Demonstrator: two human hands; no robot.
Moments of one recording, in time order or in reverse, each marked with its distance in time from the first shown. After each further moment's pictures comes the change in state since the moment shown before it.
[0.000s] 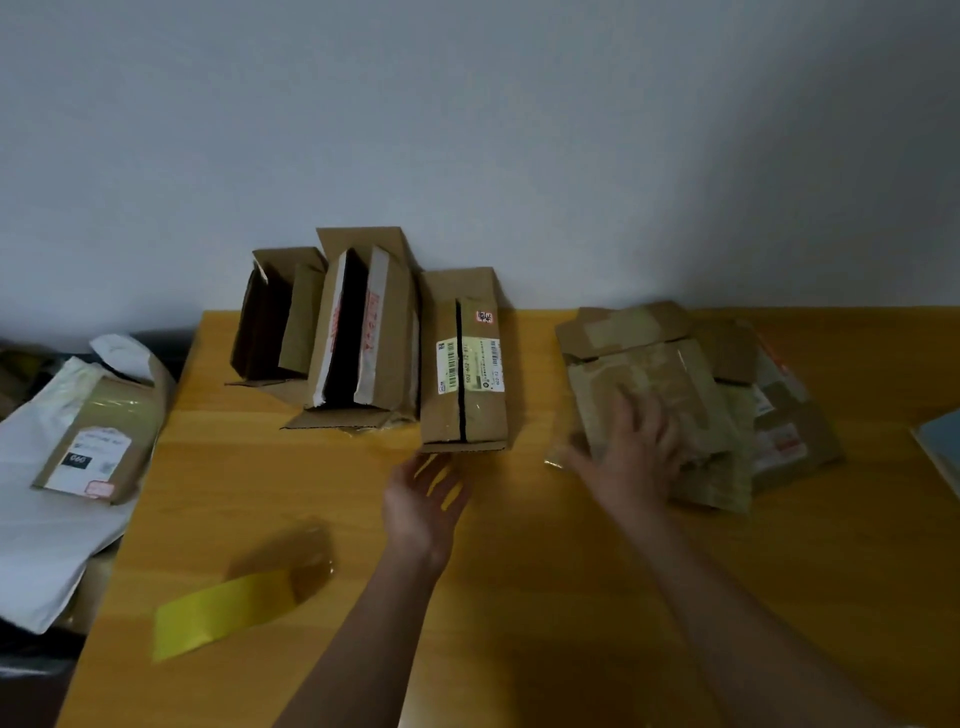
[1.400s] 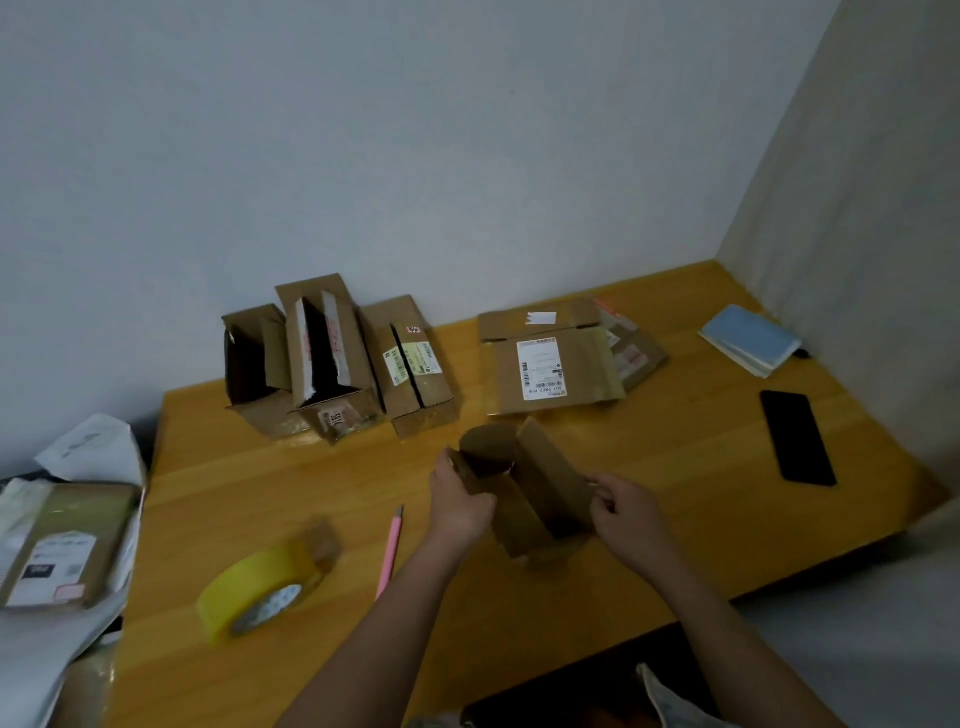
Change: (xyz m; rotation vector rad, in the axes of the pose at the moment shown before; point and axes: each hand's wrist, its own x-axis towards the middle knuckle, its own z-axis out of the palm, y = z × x) left_hand -0.118 -0.027 -0.055 1.122 -0.493 0.300; right_hand -0.243 0.053 -0.043 0.507 -0.049 0.061
